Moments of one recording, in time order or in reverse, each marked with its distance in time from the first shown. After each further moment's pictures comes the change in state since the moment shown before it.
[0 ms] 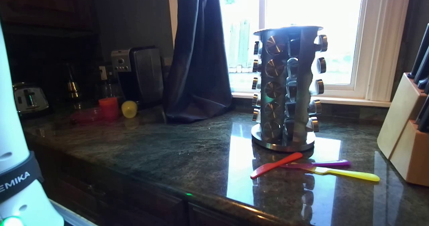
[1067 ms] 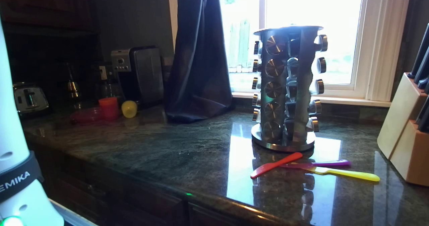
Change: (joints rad) arm 0.013 0.170 -0.003 0.172 -0.273 -0.024 0.137
